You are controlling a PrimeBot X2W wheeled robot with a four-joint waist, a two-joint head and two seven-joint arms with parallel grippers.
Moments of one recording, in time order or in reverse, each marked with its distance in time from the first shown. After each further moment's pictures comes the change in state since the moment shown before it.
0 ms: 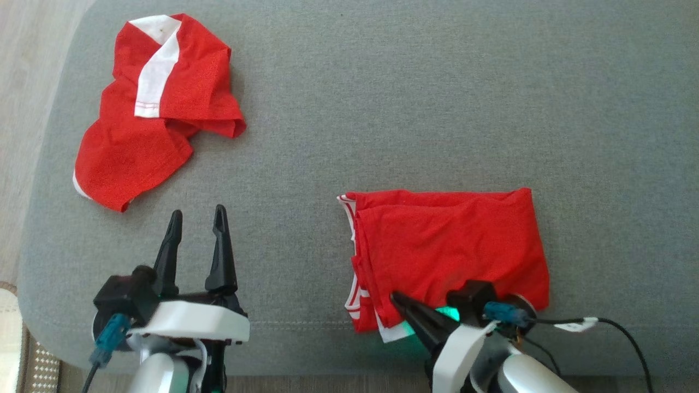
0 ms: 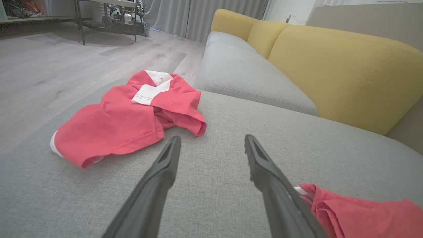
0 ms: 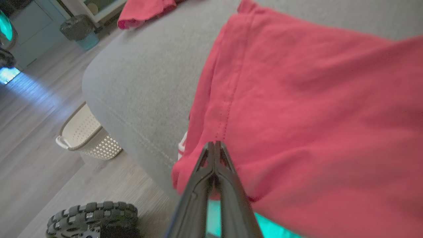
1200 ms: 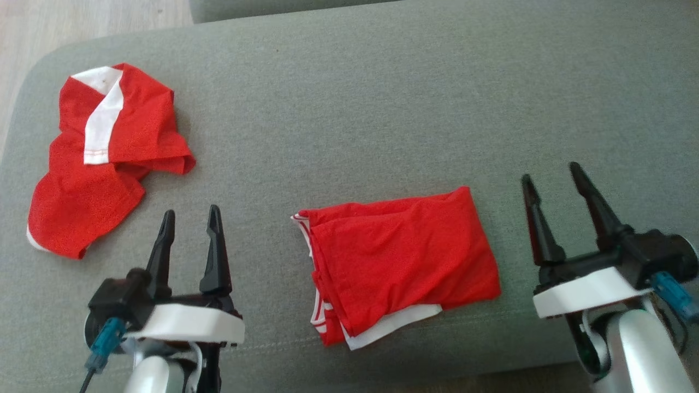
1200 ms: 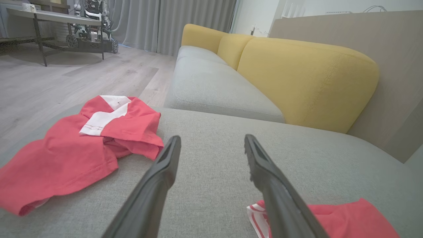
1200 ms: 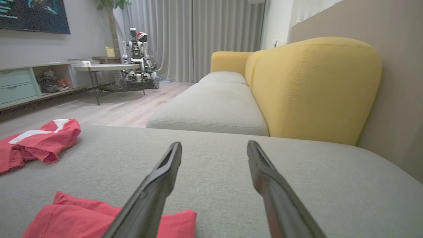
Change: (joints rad) left arm 0.009 0.000 0.018 -0.021 0.035 -0.001 0.000; right arm 0.082 0.081 -0.591 -0.323 -0.291 0.000 -0.148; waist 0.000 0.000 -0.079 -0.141
